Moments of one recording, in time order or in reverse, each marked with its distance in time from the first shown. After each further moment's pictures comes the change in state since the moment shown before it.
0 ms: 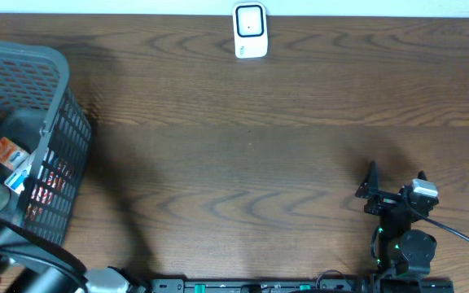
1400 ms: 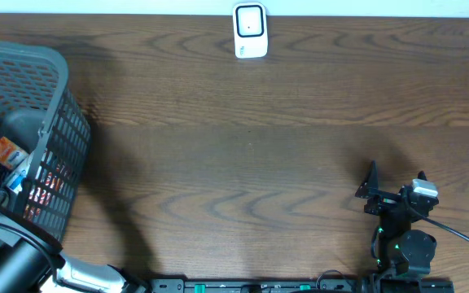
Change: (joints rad) left arm 0.000 0.183 0.000 0.005 0.153 0.025; right arm 0.000 0.000 0.000 0.000 0.000 0.000
